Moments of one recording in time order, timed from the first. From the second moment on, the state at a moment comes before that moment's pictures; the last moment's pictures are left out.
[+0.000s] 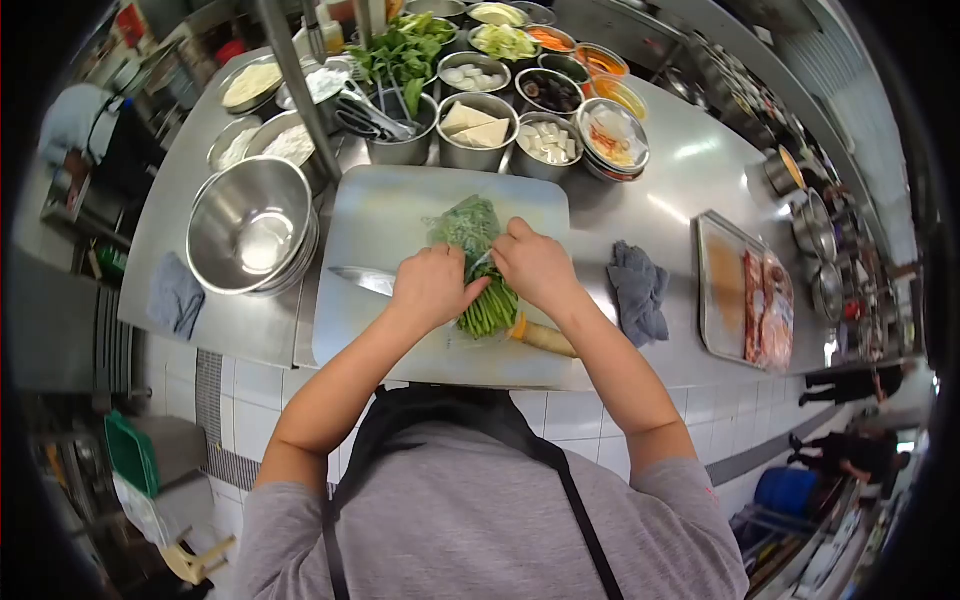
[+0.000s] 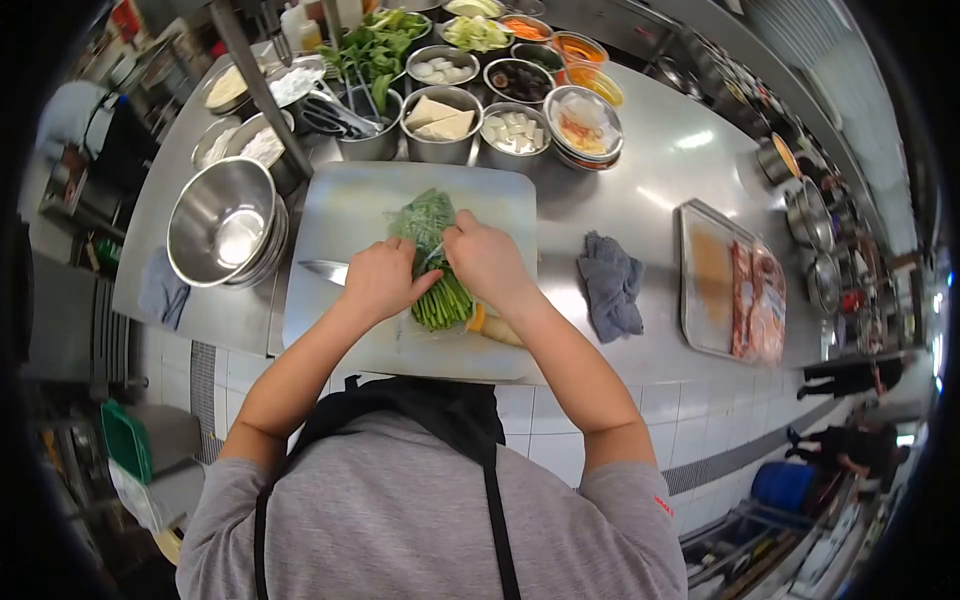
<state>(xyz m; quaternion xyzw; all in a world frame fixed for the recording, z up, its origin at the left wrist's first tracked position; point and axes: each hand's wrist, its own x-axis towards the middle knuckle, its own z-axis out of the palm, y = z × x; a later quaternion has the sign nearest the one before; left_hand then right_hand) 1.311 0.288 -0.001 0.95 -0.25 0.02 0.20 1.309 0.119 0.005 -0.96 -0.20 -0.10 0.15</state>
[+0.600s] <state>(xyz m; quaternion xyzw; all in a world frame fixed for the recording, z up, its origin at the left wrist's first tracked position) 1.305 0.357 -0.040 0.86 -0.20 0.06 0.46 1.391 0.097 -0.058 -0.87 0.08 -0.34 0.35</state>
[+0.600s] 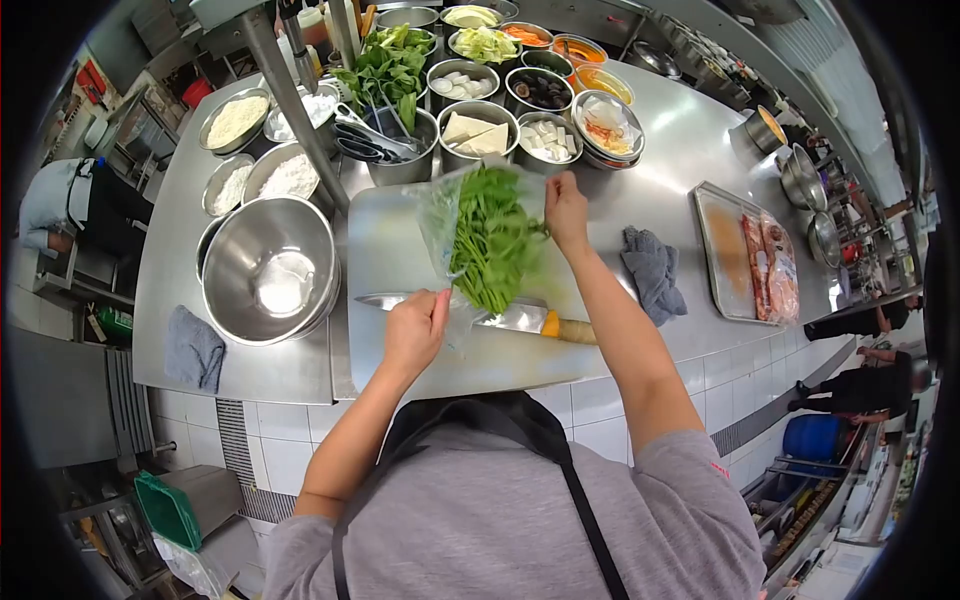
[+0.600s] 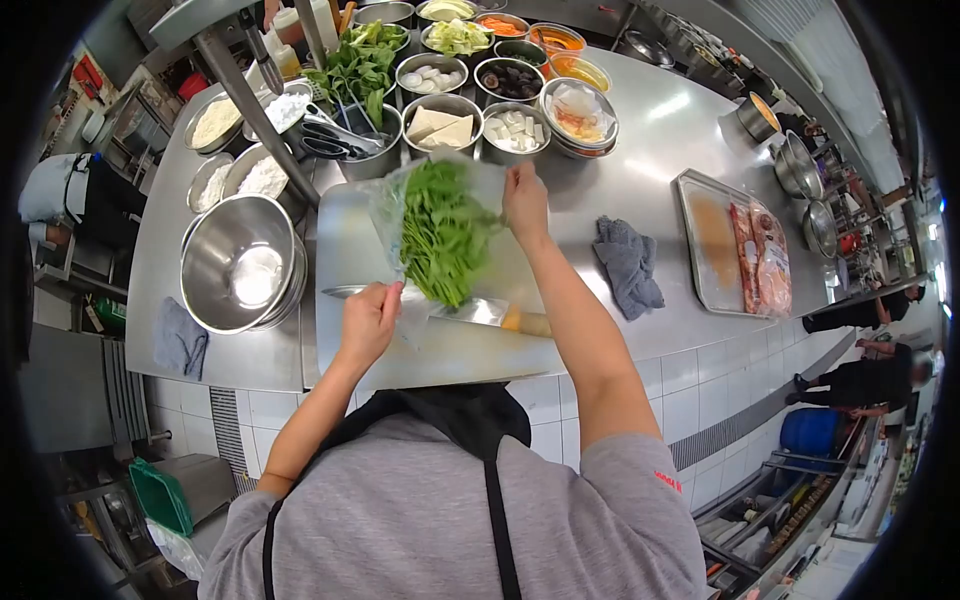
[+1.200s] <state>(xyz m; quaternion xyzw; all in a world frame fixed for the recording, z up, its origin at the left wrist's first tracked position) 1.365 0.333 -0.068 0.31 0.01 -0.29 0.90 1.339 0.161 -0.016 -0.53 0.06 0.19 0.82</state>
